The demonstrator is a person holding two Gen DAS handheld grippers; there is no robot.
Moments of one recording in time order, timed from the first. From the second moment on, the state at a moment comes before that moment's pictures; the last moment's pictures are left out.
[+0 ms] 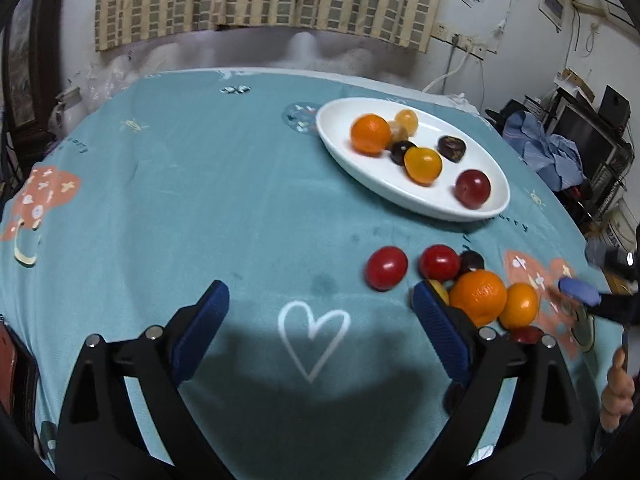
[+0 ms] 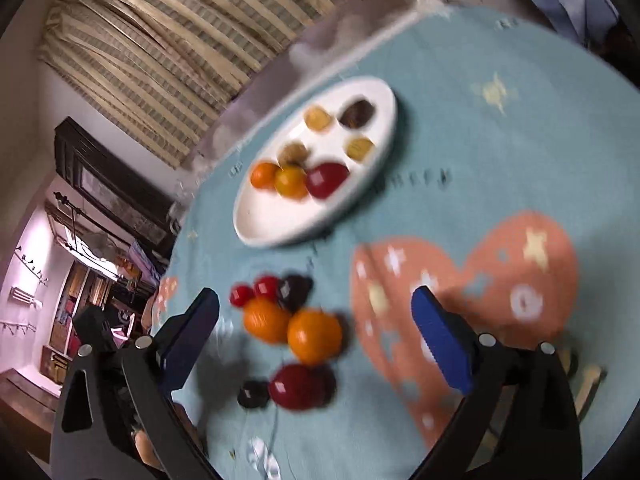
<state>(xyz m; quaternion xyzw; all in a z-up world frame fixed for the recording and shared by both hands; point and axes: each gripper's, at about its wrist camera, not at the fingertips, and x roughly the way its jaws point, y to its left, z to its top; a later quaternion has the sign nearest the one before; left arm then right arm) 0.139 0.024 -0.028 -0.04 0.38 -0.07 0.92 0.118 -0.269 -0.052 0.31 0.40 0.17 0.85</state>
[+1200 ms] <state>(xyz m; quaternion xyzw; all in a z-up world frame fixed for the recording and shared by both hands) 0.201 0.012 -0.047 0.02 0.42 -0.09 0.90 0.122 -0.269 -0.044 0.32 0.40 0.17 0.84</state>
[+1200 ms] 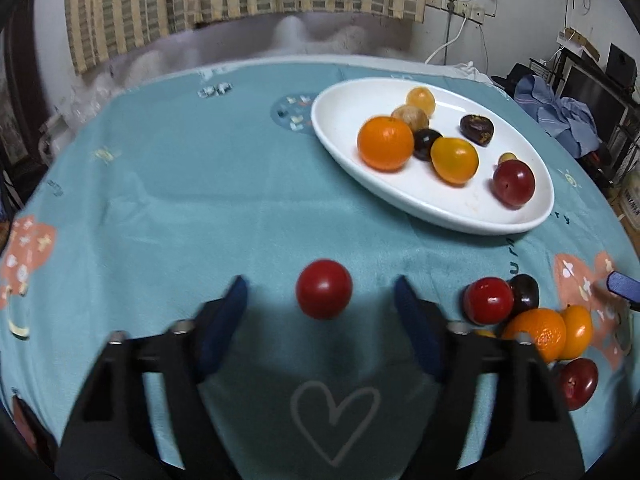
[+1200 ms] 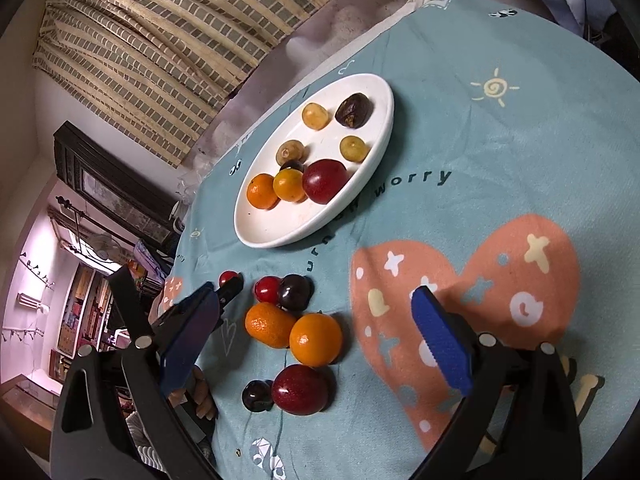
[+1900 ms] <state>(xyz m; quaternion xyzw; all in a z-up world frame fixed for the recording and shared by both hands) 0.205 0.014 -0.047 -0.01 0.43 -0.11 0.90 0.129 -0.247 -0.064 0.31 0.45 0.23 0.81</state>
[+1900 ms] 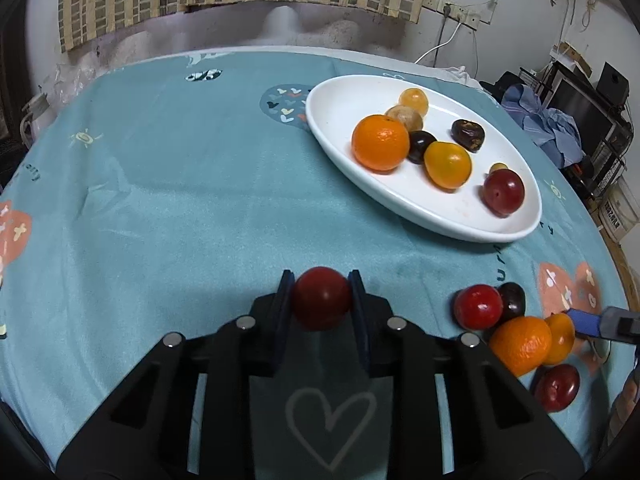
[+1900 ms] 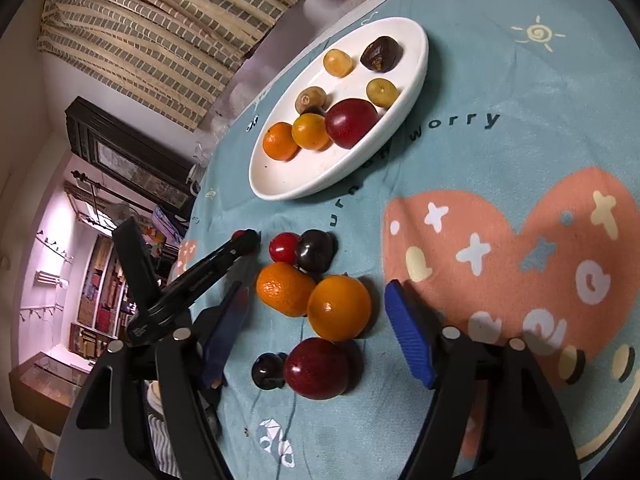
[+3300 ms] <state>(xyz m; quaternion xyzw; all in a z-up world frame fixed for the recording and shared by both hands) 0.234 -0.066 0.002 0.00 0.37 -0.17 0.91 0.245 -0.222 0.005 0.20 0.38 0.14 0.89</state>
